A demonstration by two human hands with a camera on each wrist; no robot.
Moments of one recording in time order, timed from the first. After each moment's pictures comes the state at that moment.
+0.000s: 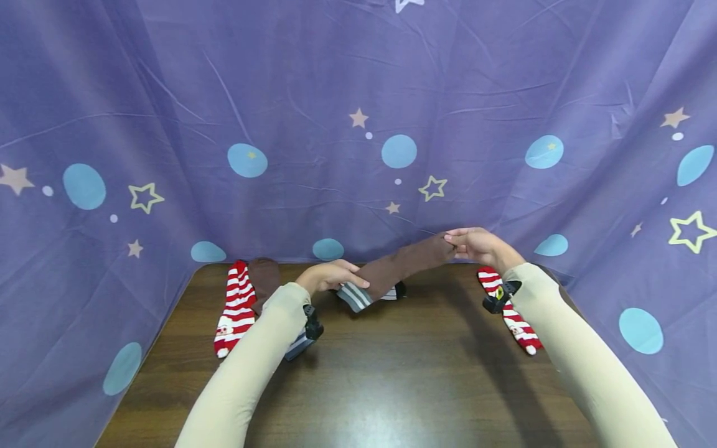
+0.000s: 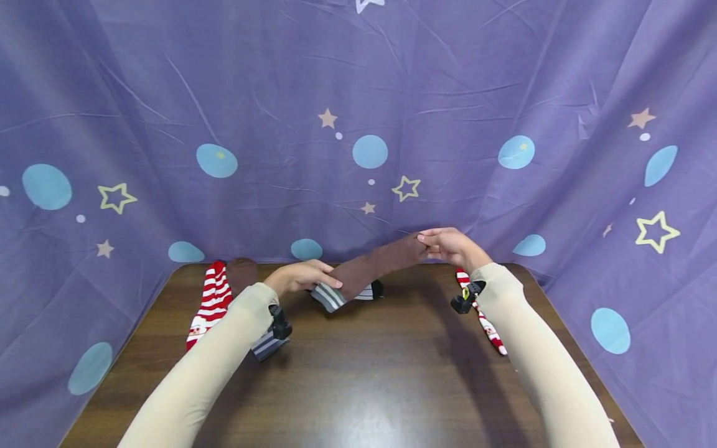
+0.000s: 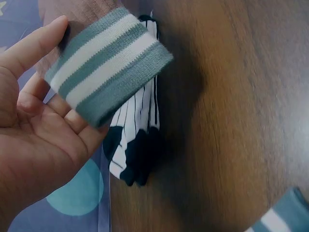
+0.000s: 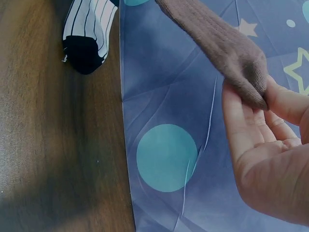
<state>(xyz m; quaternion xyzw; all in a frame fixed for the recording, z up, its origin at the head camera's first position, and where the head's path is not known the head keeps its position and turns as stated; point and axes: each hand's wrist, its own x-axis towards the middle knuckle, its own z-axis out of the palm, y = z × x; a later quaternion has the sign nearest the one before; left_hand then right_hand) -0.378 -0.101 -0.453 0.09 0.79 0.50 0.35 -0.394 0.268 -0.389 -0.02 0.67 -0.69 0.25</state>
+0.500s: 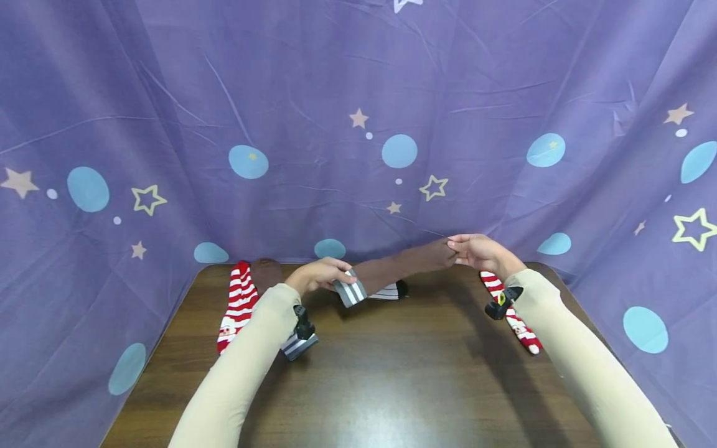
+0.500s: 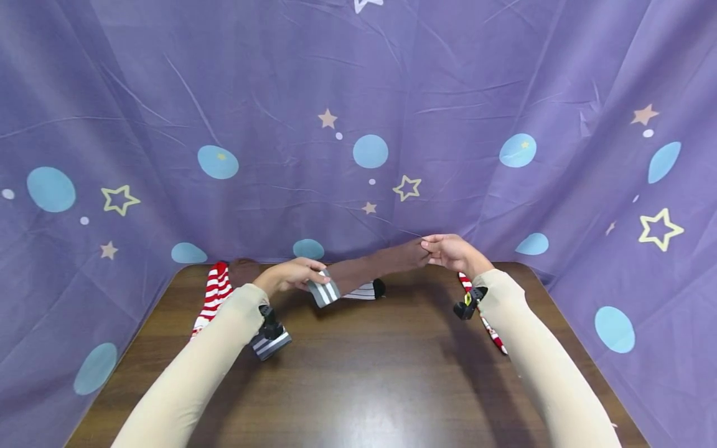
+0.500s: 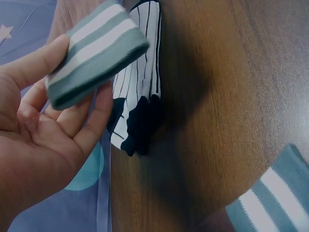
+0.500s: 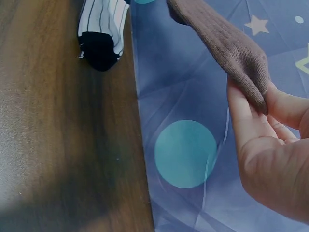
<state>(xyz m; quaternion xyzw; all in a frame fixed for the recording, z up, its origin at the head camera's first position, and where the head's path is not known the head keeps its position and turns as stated) -0.377 -0.126 -0.453 0.07 0.79 0.53 0.30 -0.390 0.274 -0.408 -0.05 0.65 -0.71 0.26</state>
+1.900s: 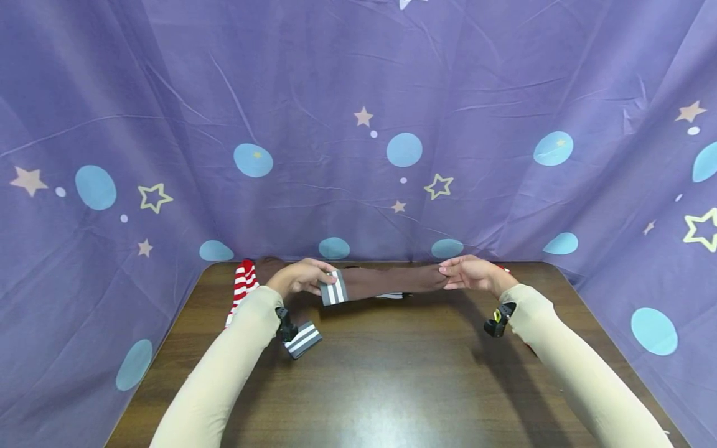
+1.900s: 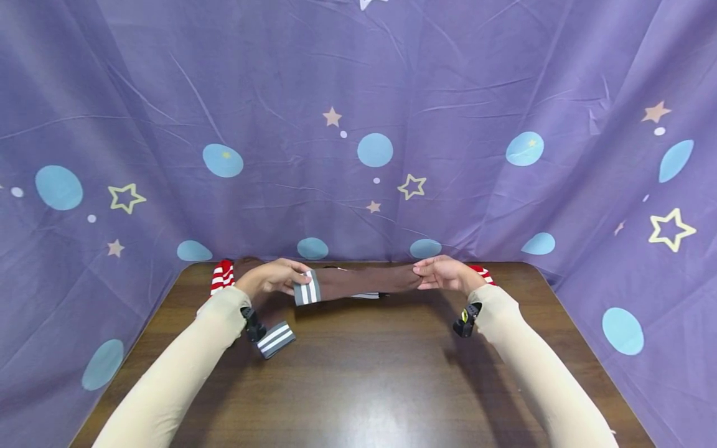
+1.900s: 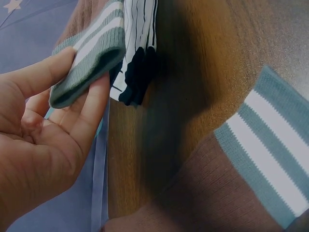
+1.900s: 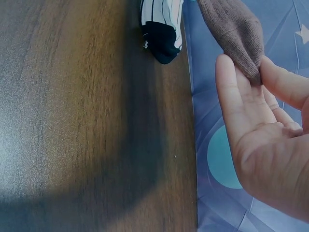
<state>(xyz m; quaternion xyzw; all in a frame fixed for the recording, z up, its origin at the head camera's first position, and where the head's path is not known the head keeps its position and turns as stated) -0.372 -0.169 -0.457 0.00 0.78 0.55 0.30 -0.380 0.261 -0.453 -0.05 0.67 -0.65 0.34</state>
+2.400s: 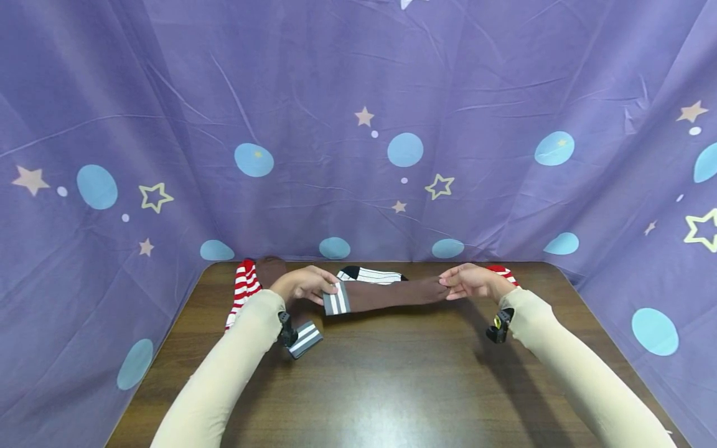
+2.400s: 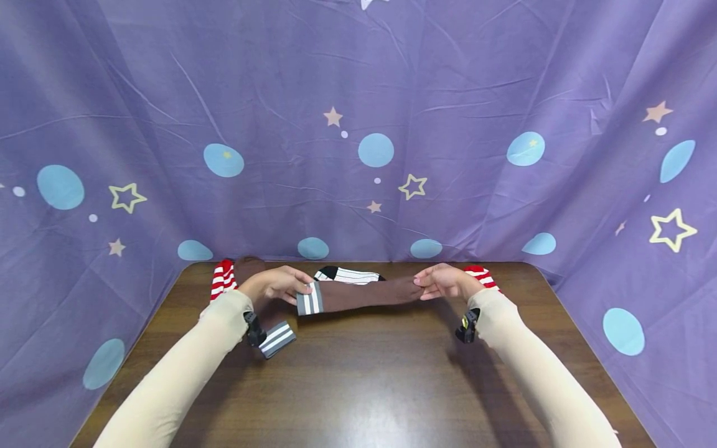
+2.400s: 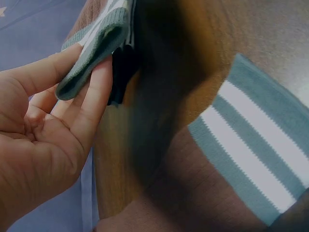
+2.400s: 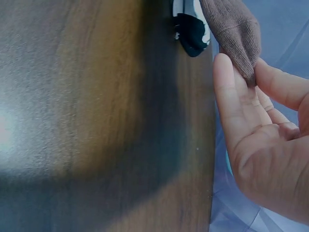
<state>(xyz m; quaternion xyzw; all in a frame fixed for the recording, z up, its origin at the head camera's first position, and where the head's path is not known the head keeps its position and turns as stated) -0.361 -0.168 -0.465 0.02 0.79 0.53 0.33 -0.376 0.263 -0.468 -0.04 0.69 -0.62 0.37</state>
